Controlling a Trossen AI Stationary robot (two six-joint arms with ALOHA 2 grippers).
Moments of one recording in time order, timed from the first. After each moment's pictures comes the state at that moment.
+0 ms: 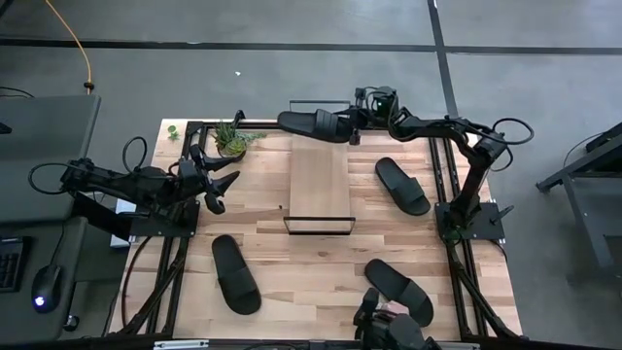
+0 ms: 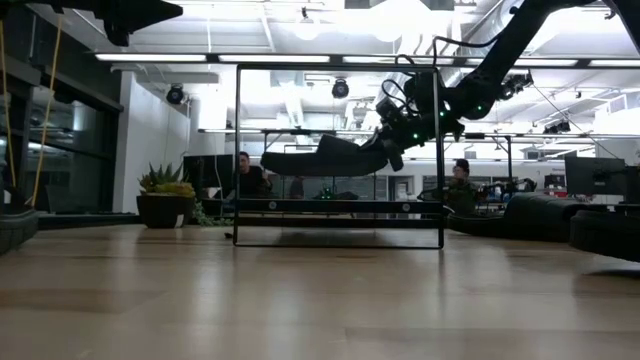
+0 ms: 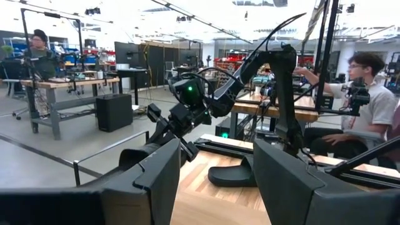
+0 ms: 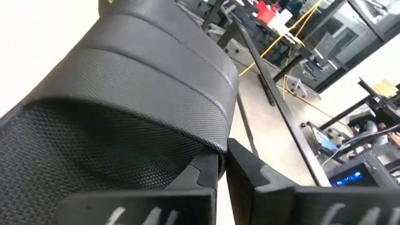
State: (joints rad) left arm -0.14 0.41 0.39 0.17 -0.69 0.07; right arm -0.82 1.80 0.98 0.51 -0.46 -0.79
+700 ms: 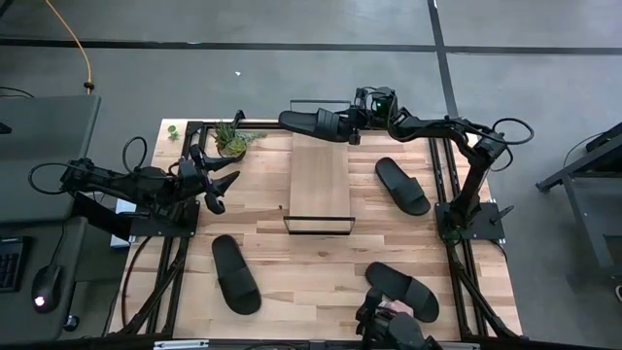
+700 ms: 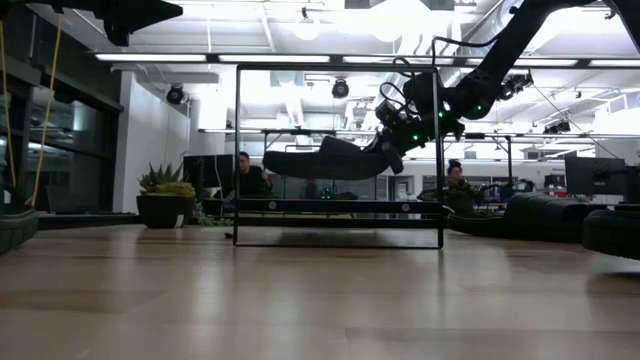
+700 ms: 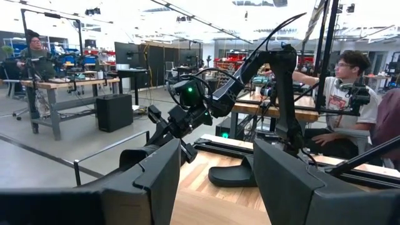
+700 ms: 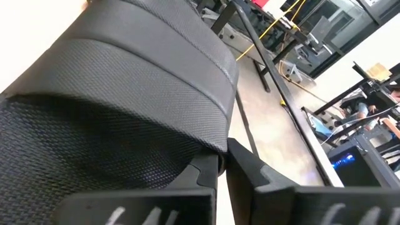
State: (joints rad) left arm -0.14 0.41 0.39 0.17 -0.69 0.07; right arm -0.82 1.80 0.98 0.49 -0.39 -0.79
